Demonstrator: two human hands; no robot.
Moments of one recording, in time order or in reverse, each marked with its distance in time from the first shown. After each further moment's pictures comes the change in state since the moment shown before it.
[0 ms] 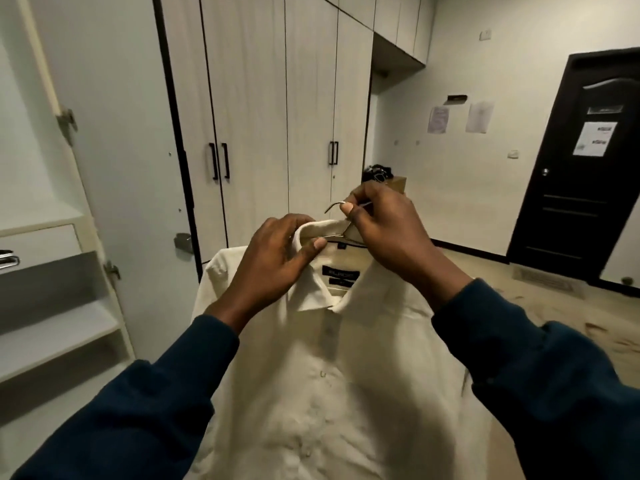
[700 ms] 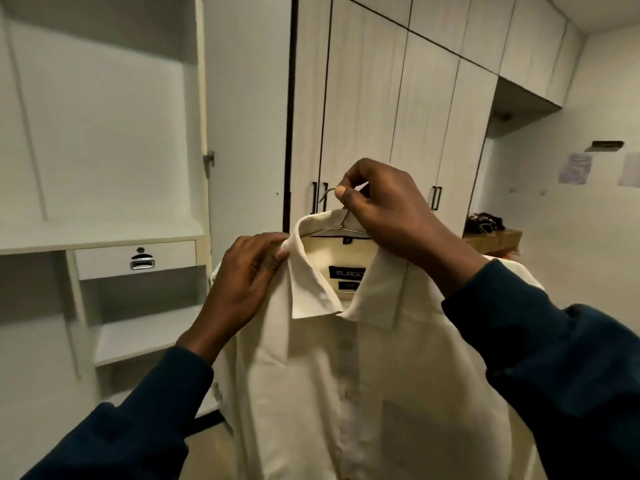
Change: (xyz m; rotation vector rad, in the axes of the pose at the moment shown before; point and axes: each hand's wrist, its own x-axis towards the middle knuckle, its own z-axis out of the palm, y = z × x) left_hand 0.001 -0.078 -0.115 0.213 0.305 -0.134; right_hand 0.127 -0.074 0.070 0.174 -0.187 -0.386
